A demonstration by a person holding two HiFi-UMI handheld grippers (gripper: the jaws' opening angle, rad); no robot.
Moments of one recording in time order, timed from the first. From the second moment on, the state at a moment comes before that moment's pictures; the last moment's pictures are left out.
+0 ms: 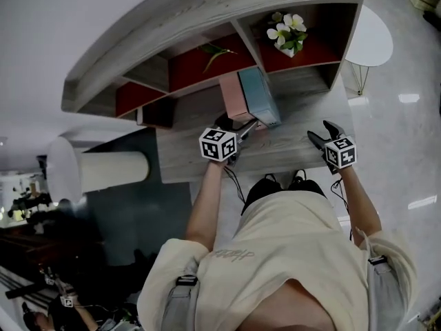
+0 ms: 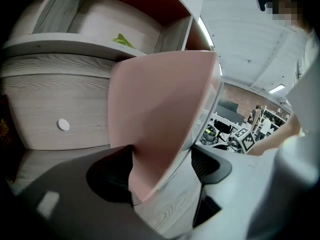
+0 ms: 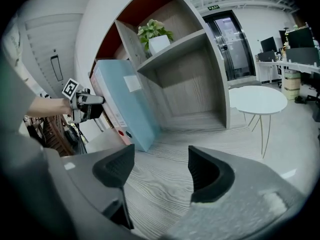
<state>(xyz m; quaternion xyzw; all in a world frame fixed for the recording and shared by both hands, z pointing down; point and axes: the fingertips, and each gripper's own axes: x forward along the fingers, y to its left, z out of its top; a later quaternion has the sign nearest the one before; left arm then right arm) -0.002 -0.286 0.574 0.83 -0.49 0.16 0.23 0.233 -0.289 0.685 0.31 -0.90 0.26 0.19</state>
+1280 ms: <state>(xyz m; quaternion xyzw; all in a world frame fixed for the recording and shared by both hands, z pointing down) -0.069 -0.185 0.422 0.82 -0.56 0.04 0.10 0.168 -0.249 0.443 0.36 -0.93 0.06 0.05</state>
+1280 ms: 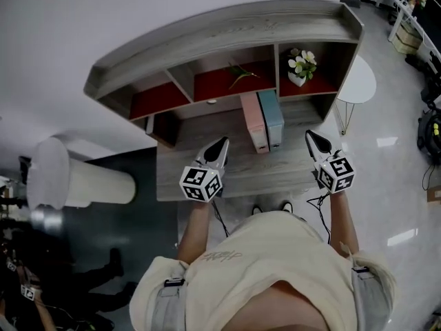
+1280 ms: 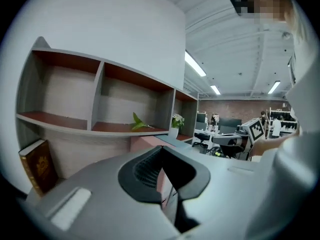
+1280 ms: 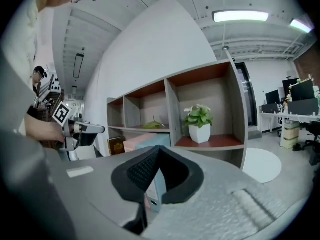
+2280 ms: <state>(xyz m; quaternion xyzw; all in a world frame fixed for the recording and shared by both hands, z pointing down) -0.089 -0.201 0.342 0.80 -0.60 0.01 0.05 0.139 -0.245 0.353 0.37 -0.93 -0.01 0.00</state>
